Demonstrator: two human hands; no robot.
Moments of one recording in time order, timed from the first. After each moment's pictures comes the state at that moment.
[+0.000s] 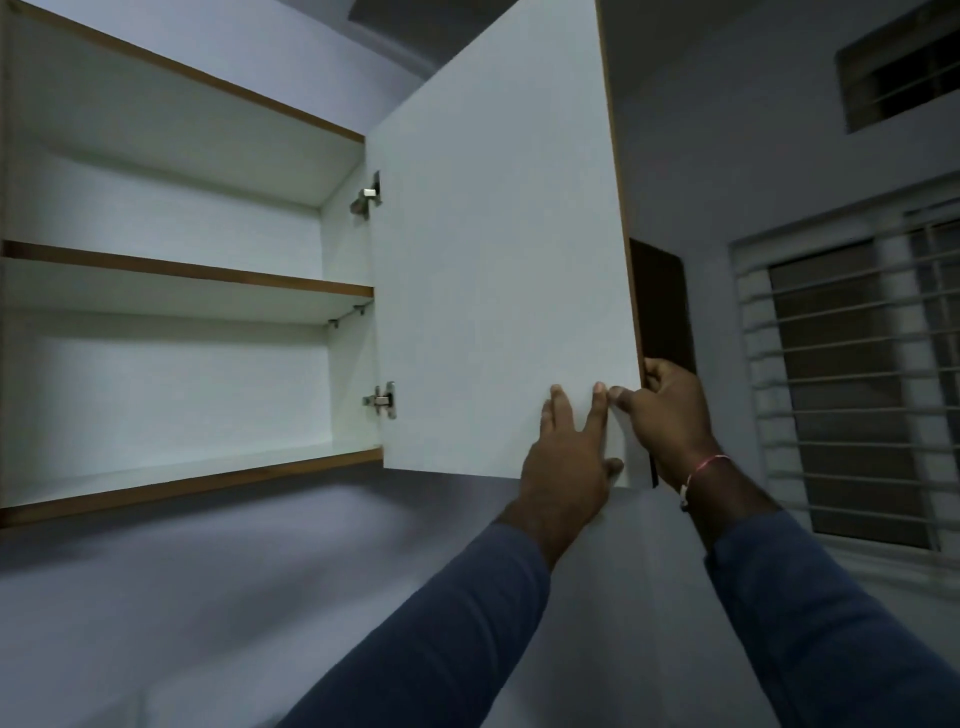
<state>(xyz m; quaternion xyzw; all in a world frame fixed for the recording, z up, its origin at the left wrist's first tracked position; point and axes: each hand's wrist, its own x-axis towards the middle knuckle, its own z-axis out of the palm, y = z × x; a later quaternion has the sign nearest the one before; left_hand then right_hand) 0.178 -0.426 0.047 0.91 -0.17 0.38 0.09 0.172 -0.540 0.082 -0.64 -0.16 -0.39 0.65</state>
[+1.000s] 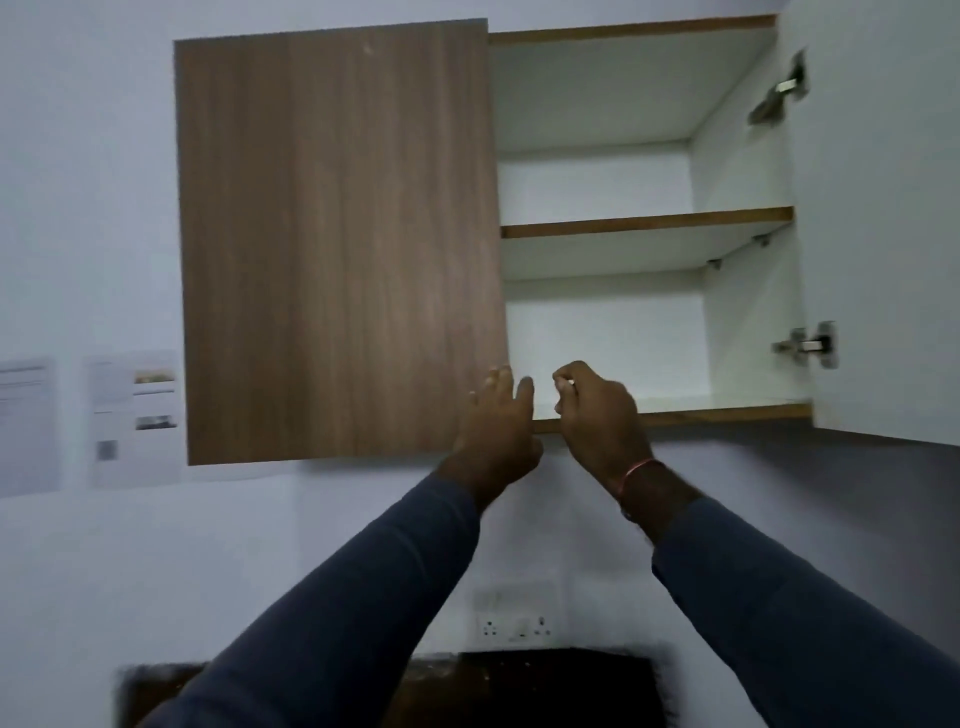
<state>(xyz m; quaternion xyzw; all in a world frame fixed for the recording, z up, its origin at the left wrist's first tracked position) -0.015 0.013 0.063 0.89 0.20 0.37 -0.15 0.072 -0.084 0.060 -0.65 -0.46 -0.32 0.51</state>
